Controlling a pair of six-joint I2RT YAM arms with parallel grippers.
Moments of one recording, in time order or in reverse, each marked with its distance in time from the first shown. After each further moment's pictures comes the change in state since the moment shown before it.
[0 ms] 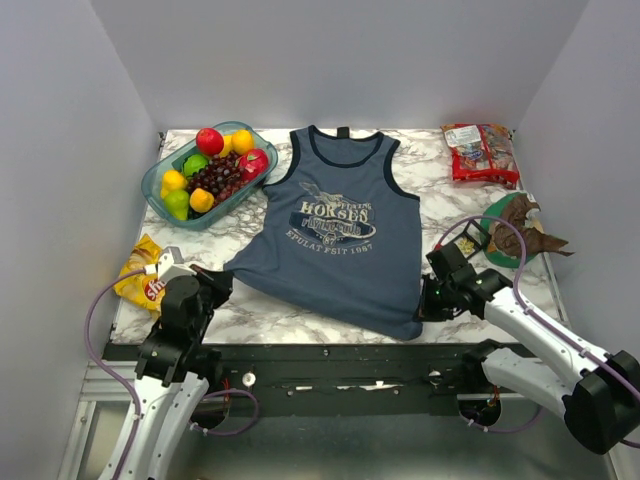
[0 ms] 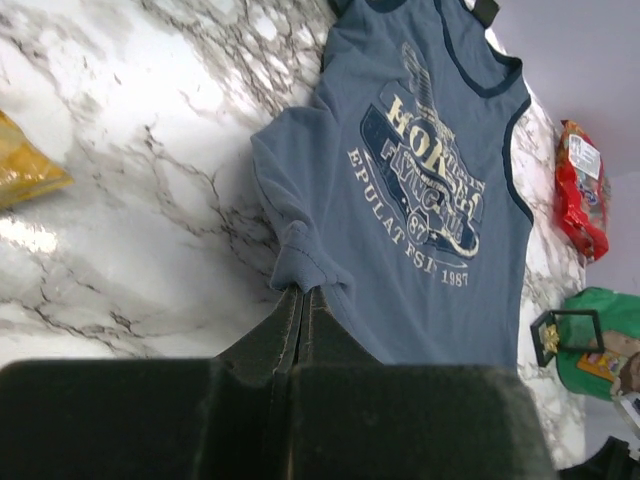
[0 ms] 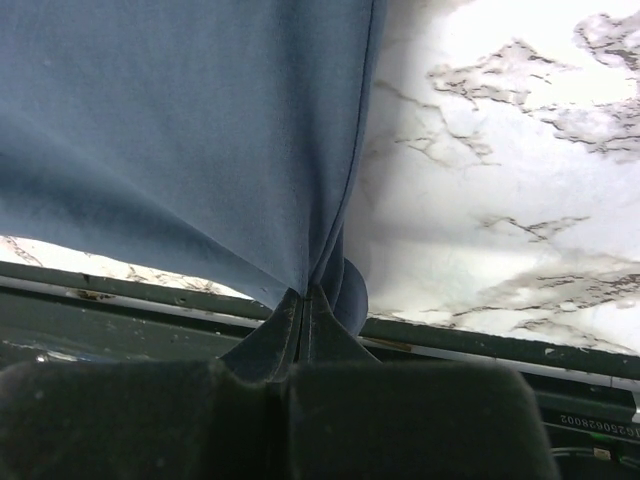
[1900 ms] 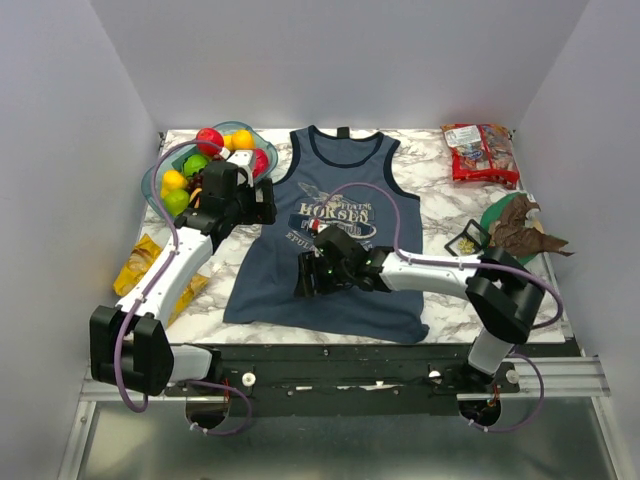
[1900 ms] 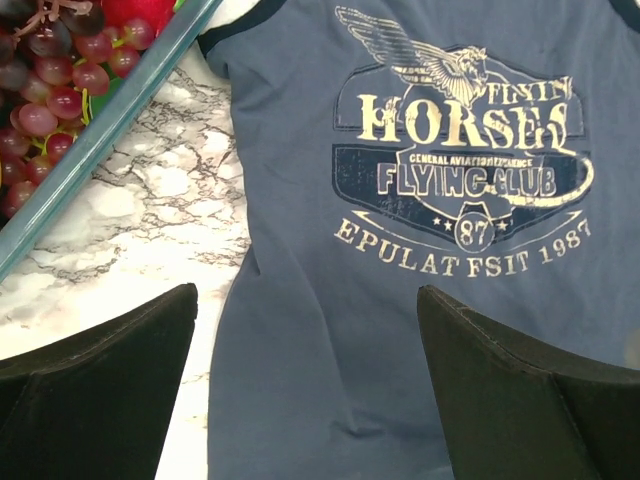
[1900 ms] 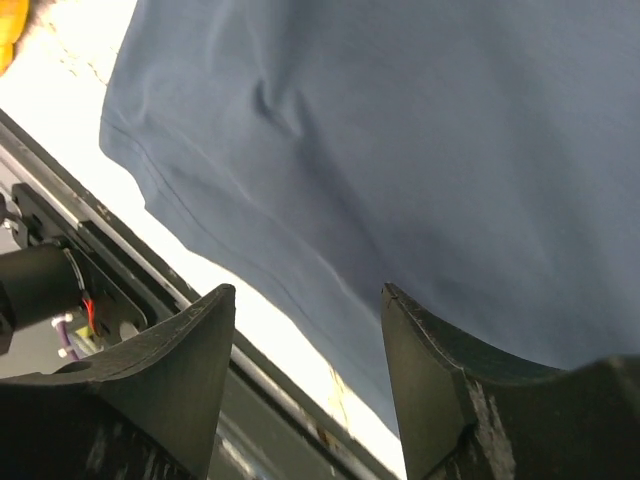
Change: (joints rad) left arm 0.013 1.093 0.634 0.218 0.265 0.690; right arm 0.490 0.747 0.488 0.636 -0.014 0.021
